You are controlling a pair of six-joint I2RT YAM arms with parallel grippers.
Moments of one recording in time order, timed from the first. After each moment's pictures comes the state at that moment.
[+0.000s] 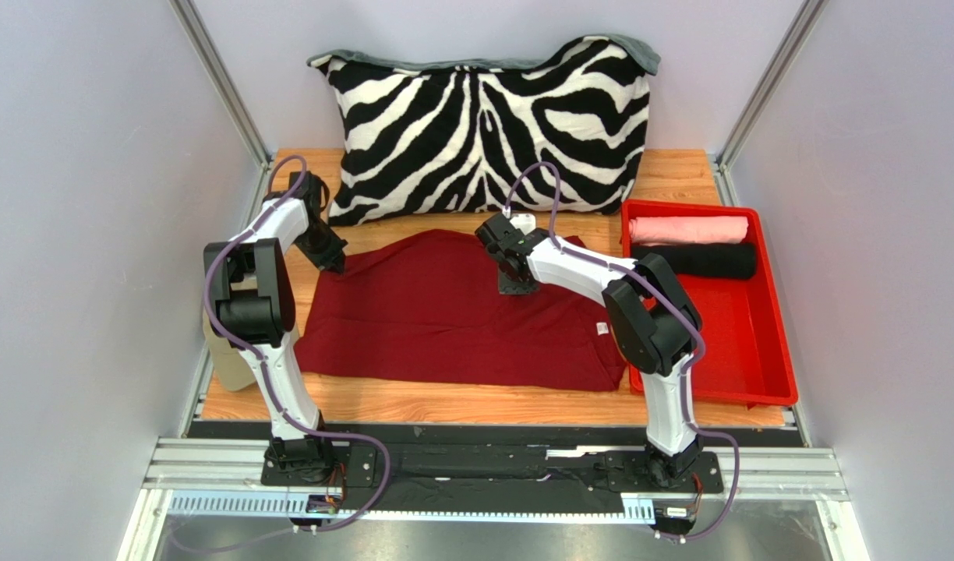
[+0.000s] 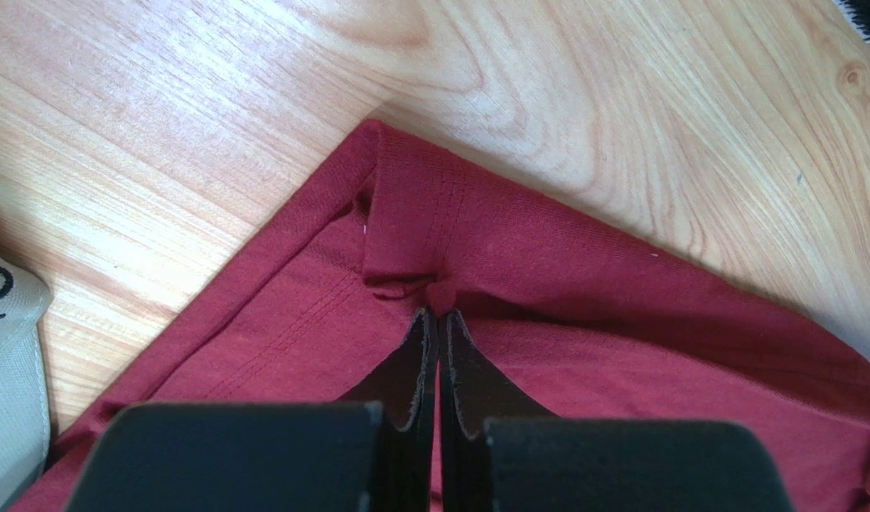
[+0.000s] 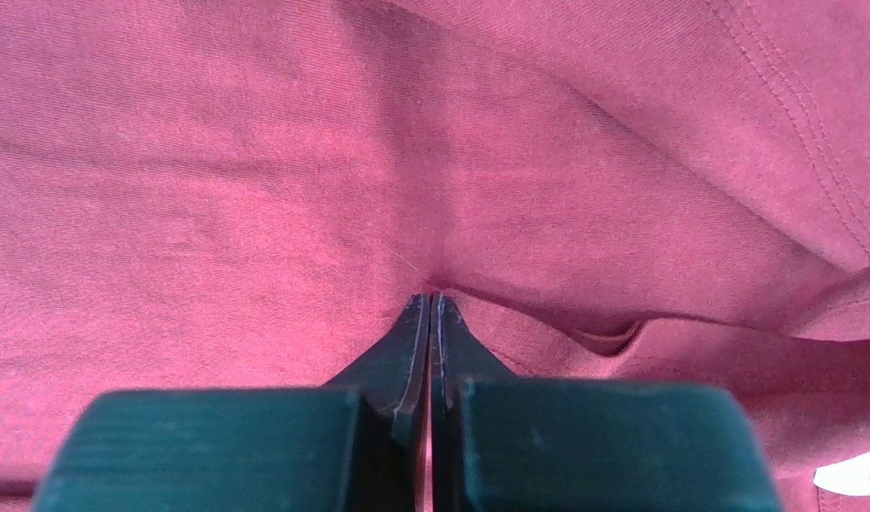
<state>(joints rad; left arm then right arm) 0.09 1.99 1.47 -0.78 -0.03 -0.69 0.69 2.03 1.47 -0.61 0.35 0.64</state>
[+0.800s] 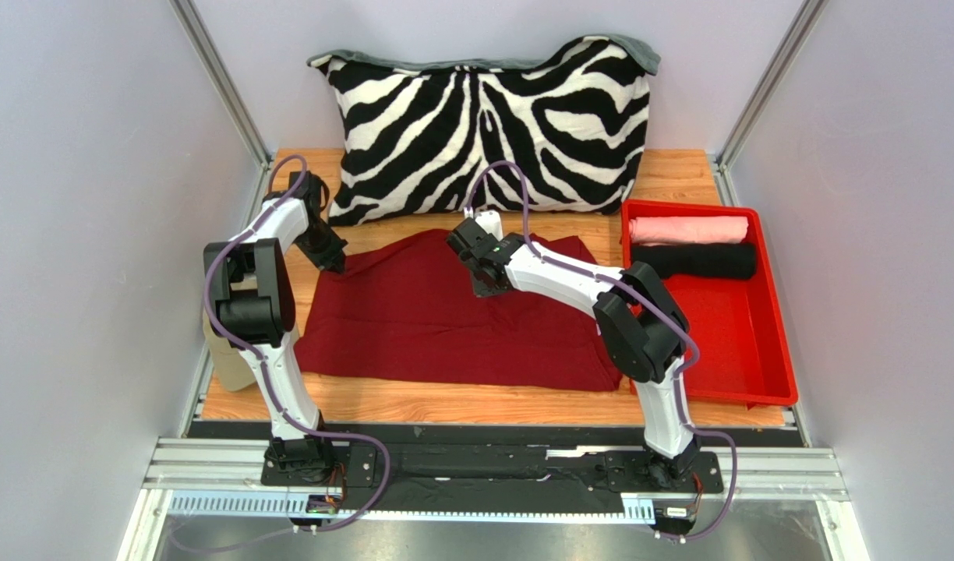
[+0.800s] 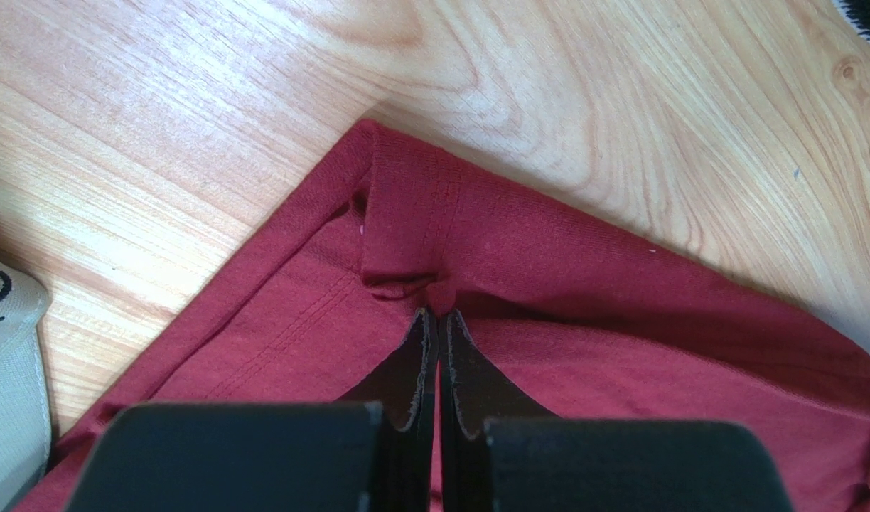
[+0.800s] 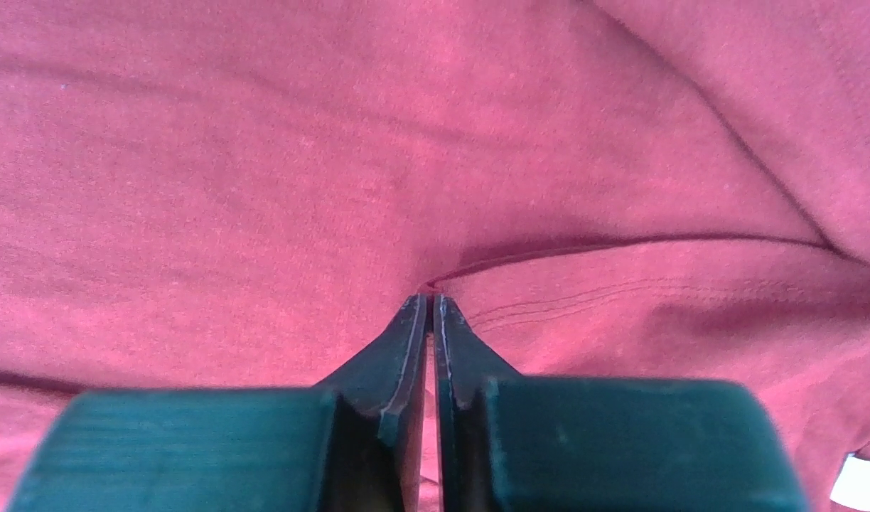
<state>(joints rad) 0.09 1.99 1.47 -0.78 -0.02 -0.68 0.81 2.04 1.57 -0.62 0.38 0.54</state>
